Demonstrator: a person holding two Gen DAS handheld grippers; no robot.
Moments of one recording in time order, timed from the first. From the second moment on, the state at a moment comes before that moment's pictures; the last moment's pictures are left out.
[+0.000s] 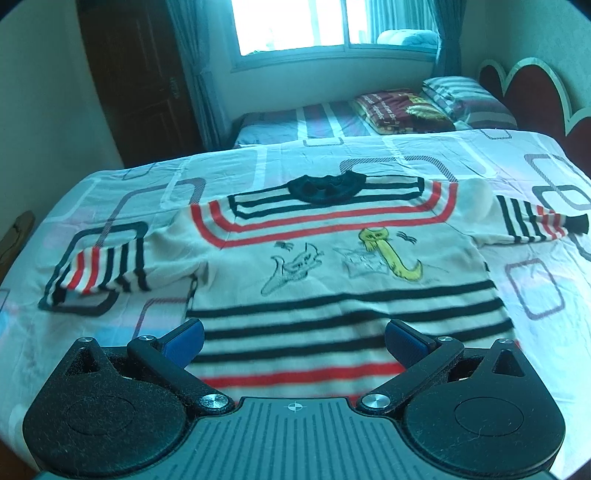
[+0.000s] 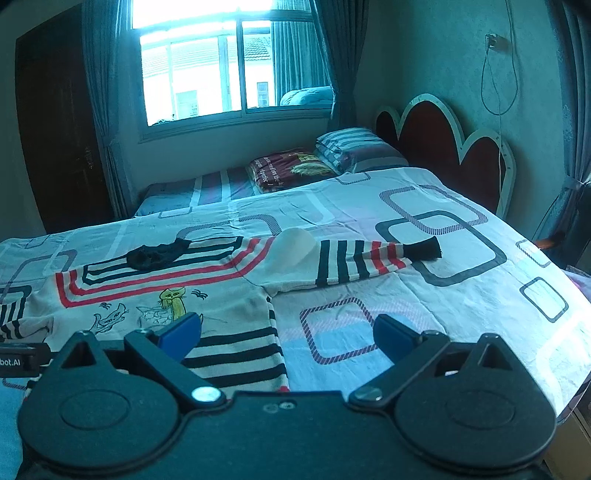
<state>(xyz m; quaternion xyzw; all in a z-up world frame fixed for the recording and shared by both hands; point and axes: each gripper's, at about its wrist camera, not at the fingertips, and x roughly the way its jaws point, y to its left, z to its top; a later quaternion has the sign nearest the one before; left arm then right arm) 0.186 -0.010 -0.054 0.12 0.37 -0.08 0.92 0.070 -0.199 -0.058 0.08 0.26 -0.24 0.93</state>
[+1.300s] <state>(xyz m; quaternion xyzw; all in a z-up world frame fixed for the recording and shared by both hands) 0.409 -0.176 -0.176 0.13 0.45 -0.09 0.88 0.228 -0.524 -0.188 0.27 0.34 -0.38 0.82</state>
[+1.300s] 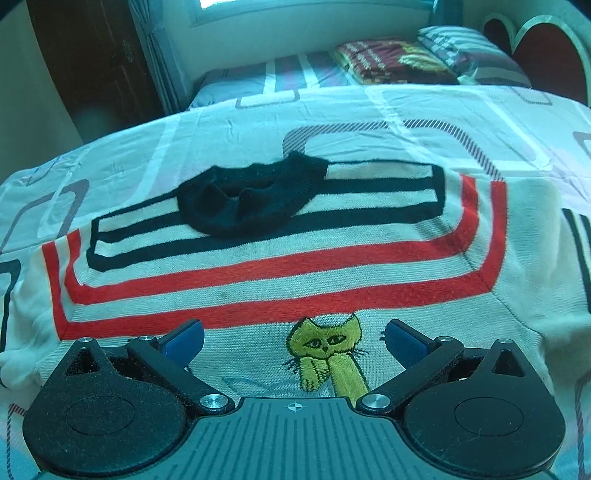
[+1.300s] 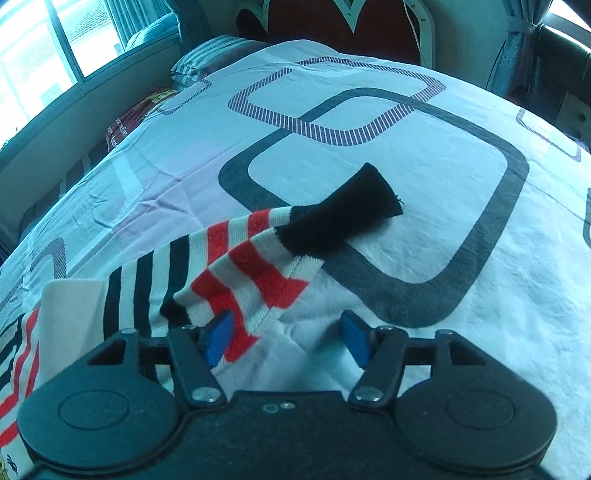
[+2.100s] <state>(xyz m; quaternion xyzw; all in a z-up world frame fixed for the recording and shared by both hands) 0.427 -0.084 -0.142 0.05 0.45 -0.06 0.89 0.326 -0.357 -0.100 0.18 0.25 -0.12 0.94</state>
